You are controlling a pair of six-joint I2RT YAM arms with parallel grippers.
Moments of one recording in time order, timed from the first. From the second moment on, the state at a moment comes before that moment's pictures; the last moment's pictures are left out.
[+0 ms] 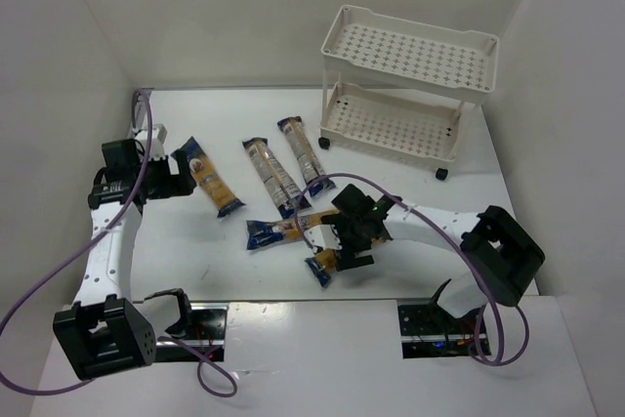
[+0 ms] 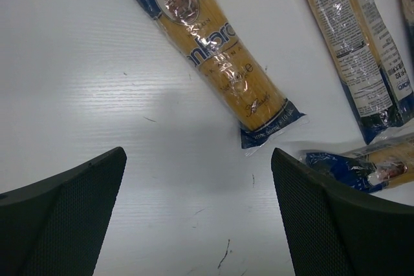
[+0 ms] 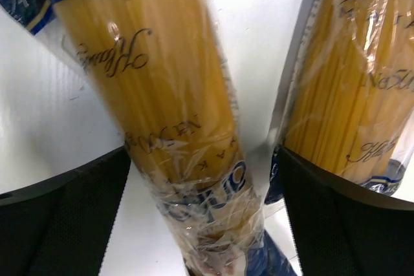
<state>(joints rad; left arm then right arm) 0.26 1.08 0.92 -0.61 0.28 0.04 0.80 1.48 0.77 -0.51 -0.24 -1.00</state>
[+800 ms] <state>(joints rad) 0.27 1.01 0.89 -0.56 0.28 0.04 0.92 1.44 0.97 -0.60 -0.14 -0.72</state>
